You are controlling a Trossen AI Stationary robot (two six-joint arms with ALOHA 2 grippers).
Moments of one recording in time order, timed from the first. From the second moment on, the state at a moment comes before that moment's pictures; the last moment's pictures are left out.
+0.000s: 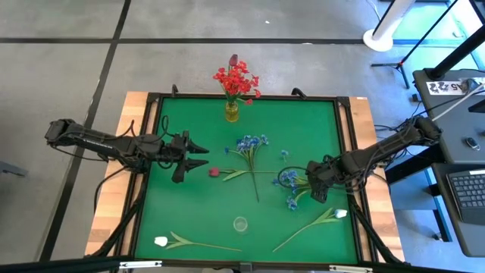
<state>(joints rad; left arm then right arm) -0.13 0.73 0.37 0.24 -0.18 -0.26 0.42 1.15 0.73 -0.96 0.06 0.84</state>
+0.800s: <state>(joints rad) -0.13 0.73 0.37 0.23 -0.17 -0.28 0.42 1.15 0.50 -0.74 0.04 0.84</state>
